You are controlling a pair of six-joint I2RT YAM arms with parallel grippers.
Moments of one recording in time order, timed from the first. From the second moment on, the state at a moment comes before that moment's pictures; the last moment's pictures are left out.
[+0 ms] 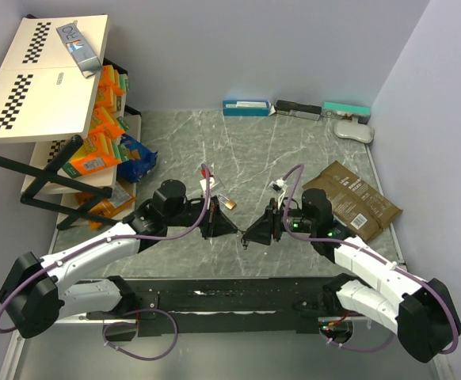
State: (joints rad) left arm -0.78 1.13 0.70 0.13 0.64 -0.36; right arm 0.51 0.95 0.45 0.18 -0.84 0.50
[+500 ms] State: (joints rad) left arm -0.78 1.16 0.70 0.12 0.68 -0.36; right arm 0.53 0.82 0.43 0.15 -0.81 0.36
